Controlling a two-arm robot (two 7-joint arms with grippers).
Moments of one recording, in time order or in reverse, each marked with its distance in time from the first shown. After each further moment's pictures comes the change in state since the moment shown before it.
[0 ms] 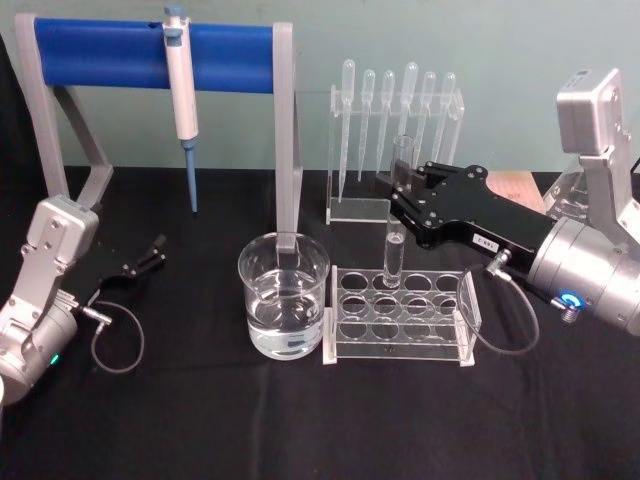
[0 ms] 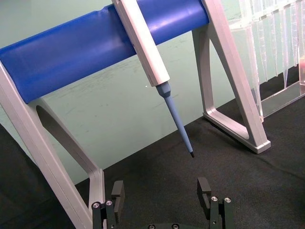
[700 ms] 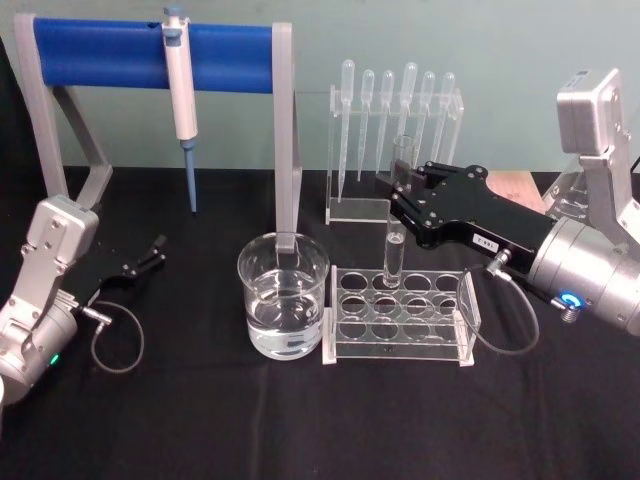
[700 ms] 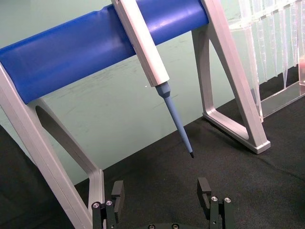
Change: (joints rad) left arm 0.000 0.000 0.000 0.000 0.000 0.000 0.000; right arm 0.000 0.000 0.000 0.000 0.000 0.000 0.000
